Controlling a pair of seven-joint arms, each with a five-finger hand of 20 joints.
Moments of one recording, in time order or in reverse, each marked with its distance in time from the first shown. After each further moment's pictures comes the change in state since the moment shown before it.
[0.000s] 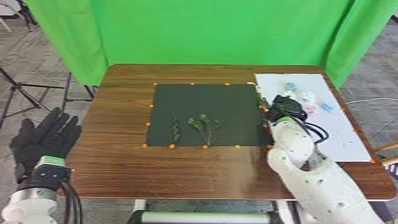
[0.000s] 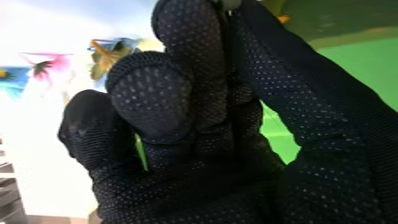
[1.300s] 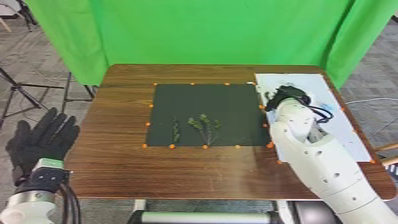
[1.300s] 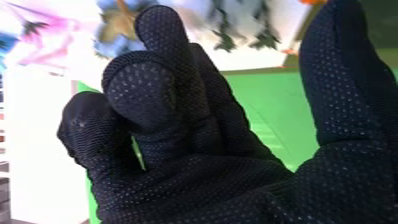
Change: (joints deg) left arm 1.0 -0.2 -0.1 -0.2 0.3 -1.2 1.6; right arm 11.5 -2.3 -0.6 9.9 2.3 -13.5 1.4
